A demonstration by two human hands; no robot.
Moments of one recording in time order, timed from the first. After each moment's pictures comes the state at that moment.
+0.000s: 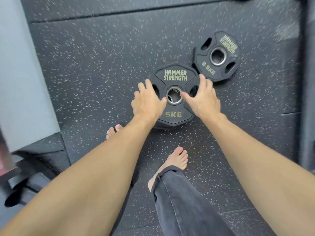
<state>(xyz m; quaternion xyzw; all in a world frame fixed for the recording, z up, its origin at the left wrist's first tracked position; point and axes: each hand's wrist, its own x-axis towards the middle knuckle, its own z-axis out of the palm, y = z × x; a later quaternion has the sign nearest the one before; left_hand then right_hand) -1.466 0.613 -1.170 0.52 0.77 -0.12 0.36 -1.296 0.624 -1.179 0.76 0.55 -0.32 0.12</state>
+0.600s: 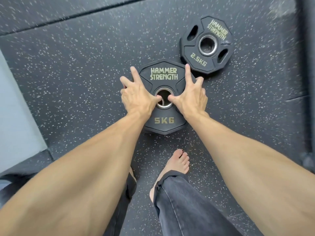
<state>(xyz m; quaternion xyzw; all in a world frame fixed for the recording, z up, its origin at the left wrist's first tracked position) -1.445 0.633 -1.205 0.53 0.80 -0.13 0.25 -1.302 0.618 -1.213 0.80 0.51 -0.29 0.08</state>
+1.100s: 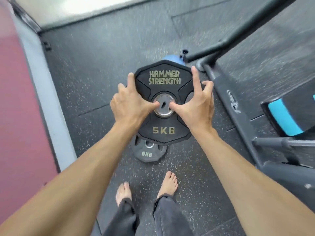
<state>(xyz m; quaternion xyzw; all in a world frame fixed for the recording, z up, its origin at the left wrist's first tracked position) -1.426 0.705 -0.779 0.66 0.73 0.07 0.16 -1.260 0.660 -0.795 0.81 0.53 -0.13 -0.23</state>
